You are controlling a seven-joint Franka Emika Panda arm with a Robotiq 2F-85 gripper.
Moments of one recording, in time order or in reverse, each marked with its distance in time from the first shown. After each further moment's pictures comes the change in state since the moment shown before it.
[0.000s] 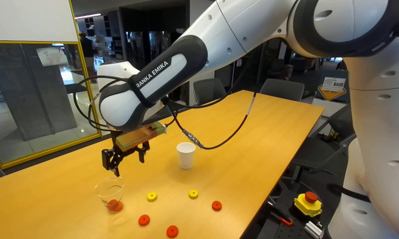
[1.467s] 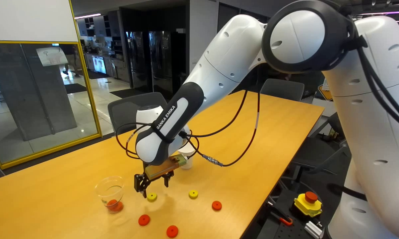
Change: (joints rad) arm -0.092 0.143 -0.025 -0.176 0.090 0.265 0.019
